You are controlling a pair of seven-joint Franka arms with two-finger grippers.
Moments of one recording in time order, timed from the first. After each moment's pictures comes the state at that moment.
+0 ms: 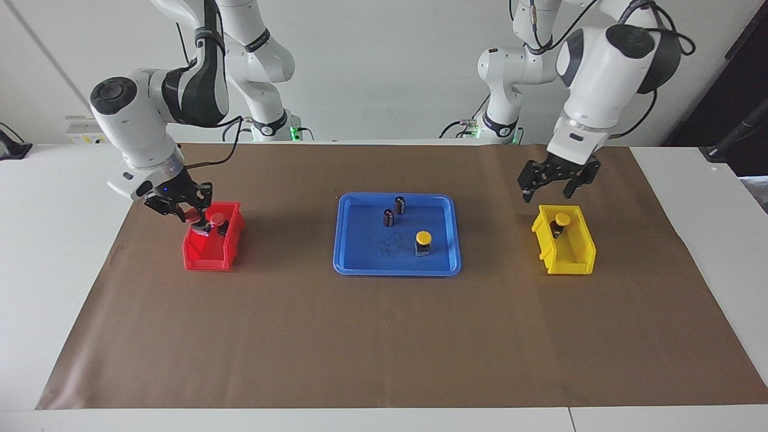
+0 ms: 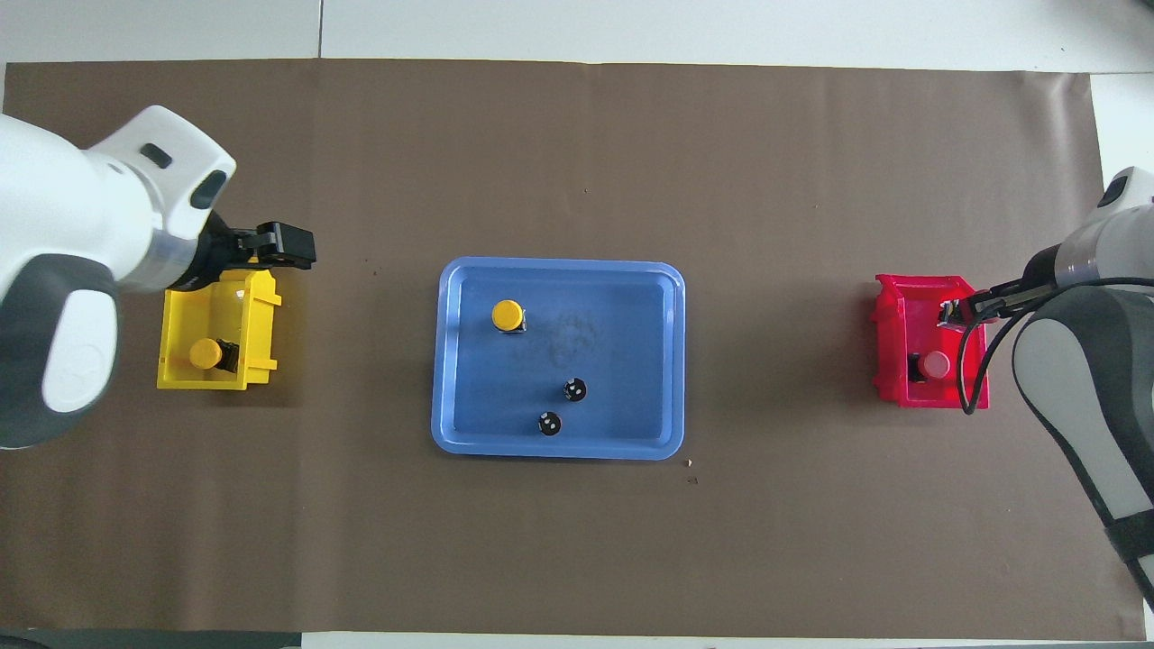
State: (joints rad) left arm -0.26 0.02 -0.13 -1.86 0.00 1.98 -0.45; right arm -0.14 -0.02 0.04 -2.08 -0.05 2.07 -0.31
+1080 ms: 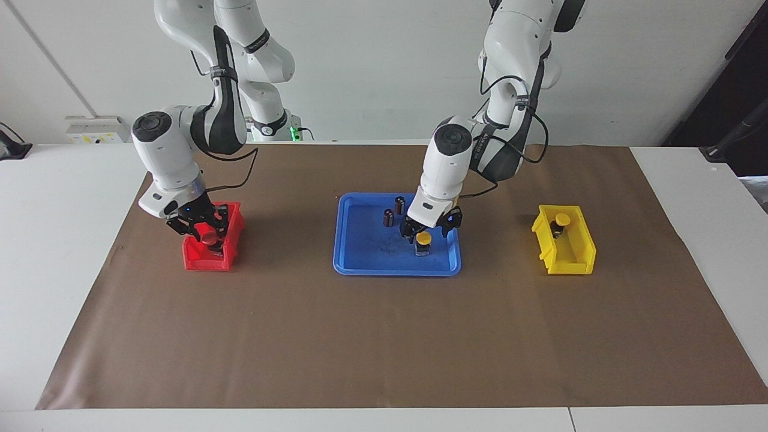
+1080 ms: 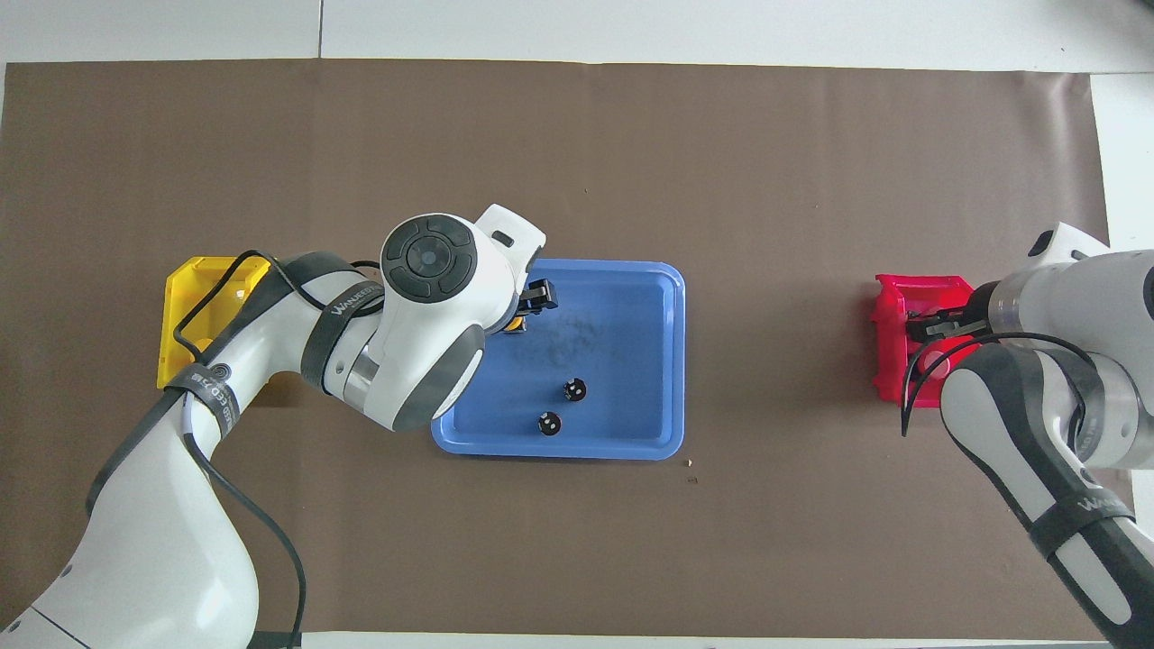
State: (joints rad) left arm -0.52 0.31 -0.13 -1.86 0.02 2.21 -0.78; right arm -0.15 0.01 0.05 -2.25 -0.04 2.33 -0.31
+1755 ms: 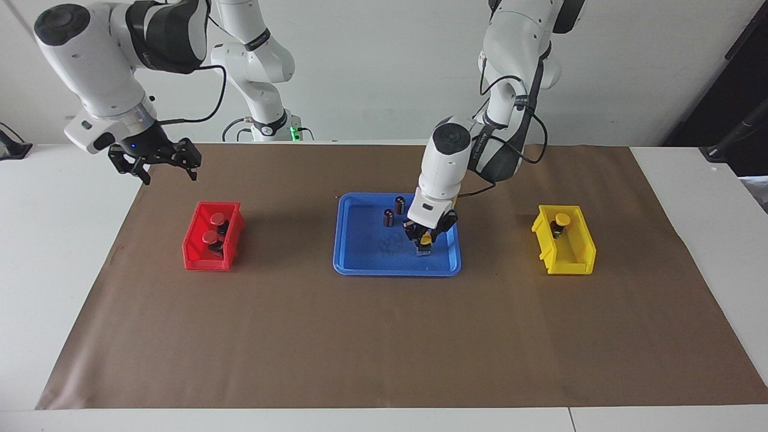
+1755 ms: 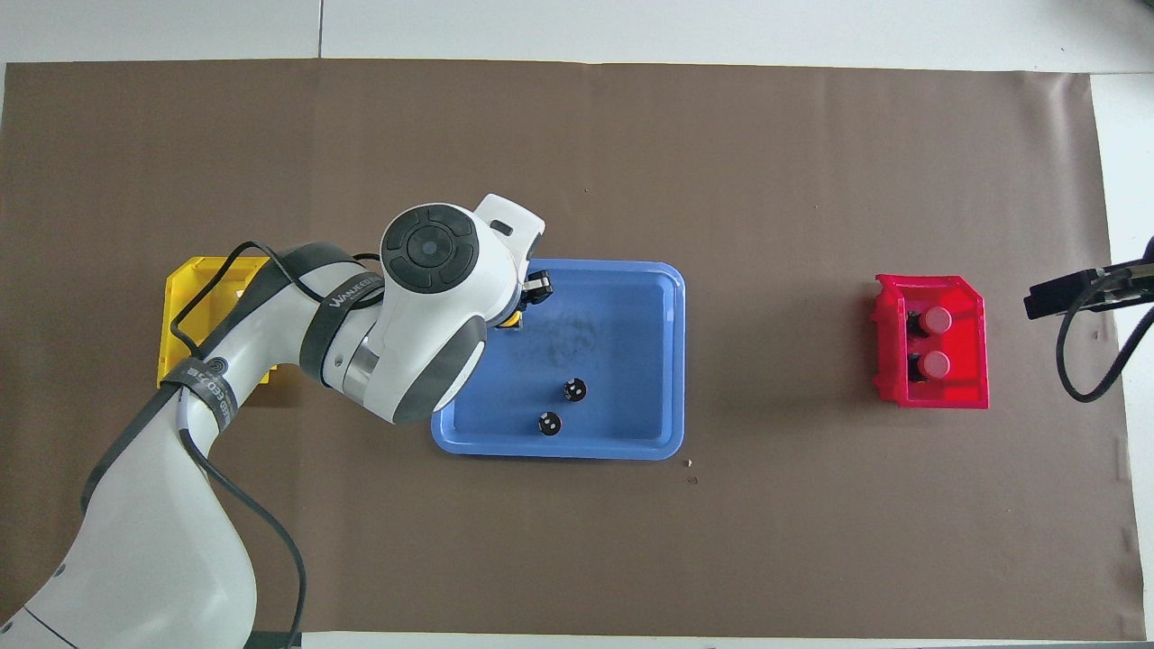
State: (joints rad) left arm -0.52 0.32 -0.12 -1.77 0.03 2.10 -0.83; right arm -0.15 -0.07 0.05 -1.72 -0.04 1.59 -0.20
